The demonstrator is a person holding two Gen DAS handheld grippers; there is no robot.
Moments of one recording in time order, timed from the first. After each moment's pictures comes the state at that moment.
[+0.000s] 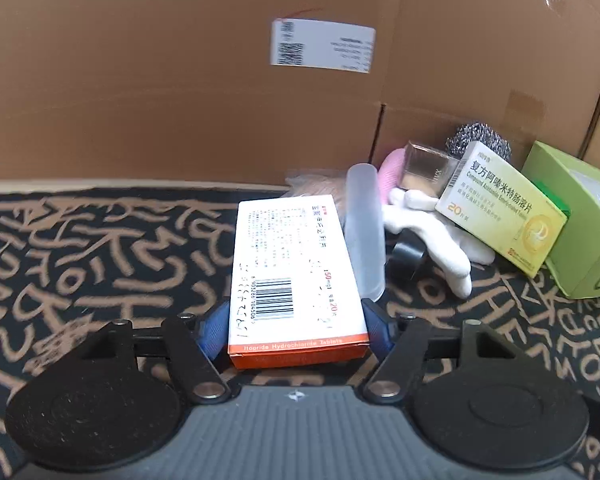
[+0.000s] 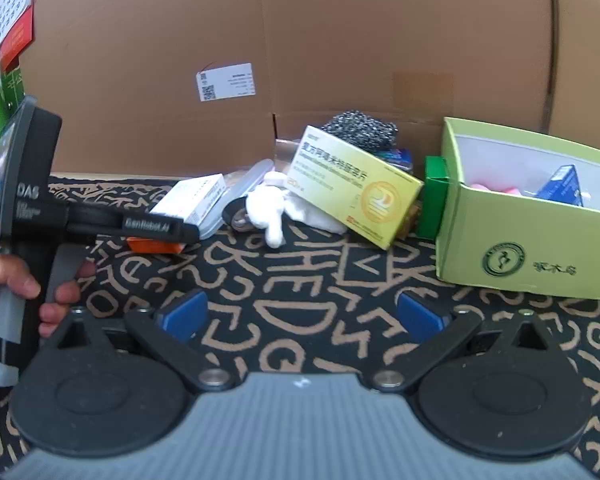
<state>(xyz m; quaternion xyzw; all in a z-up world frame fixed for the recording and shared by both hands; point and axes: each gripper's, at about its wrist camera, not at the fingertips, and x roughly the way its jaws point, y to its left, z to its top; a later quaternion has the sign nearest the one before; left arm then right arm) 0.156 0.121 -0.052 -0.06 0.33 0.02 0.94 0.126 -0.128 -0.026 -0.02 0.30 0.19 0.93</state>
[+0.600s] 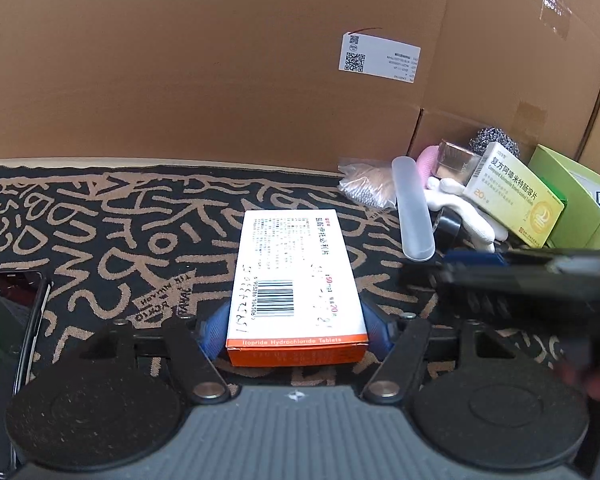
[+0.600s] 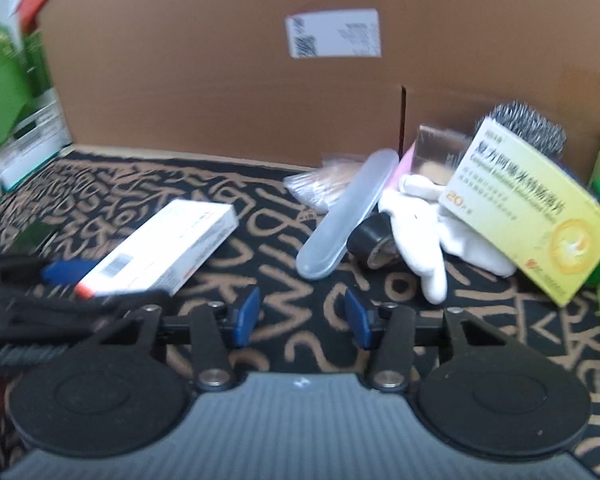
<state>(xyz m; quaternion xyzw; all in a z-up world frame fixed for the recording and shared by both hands) 0.112 0.173 -0.049 -0.07 0.33 0.02 0.94 0.199 -0.006 -0.052 -0.04 0.35 0.24 0.91</state>
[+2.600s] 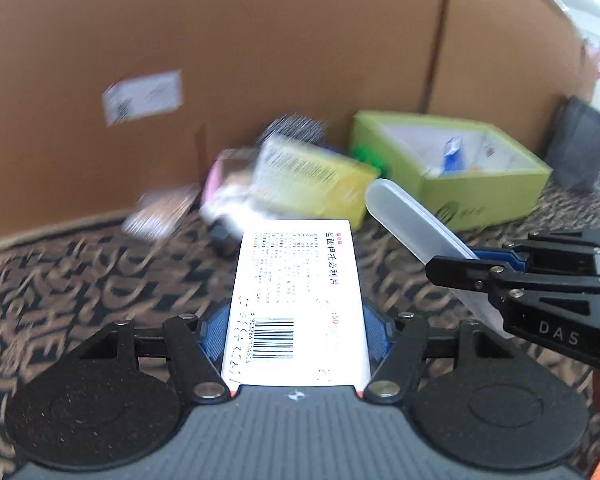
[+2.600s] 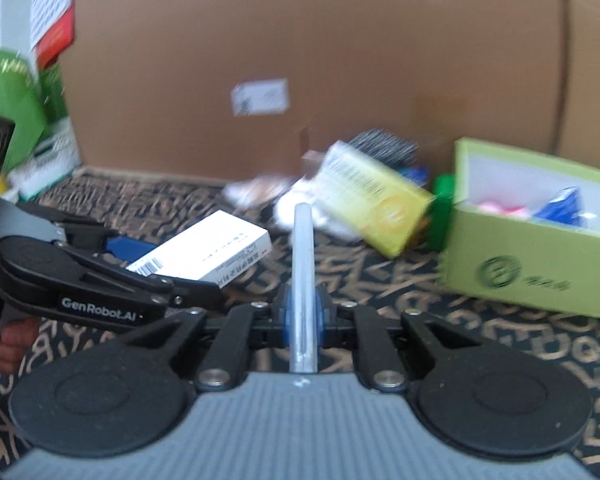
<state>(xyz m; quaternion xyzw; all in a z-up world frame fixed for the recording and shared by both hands) 0.100 0.028 0.003 0.01 0.31 -0.14 0.94 0.088 -0.153 0.002 -0.03 0.28 0.22 0.93</state>
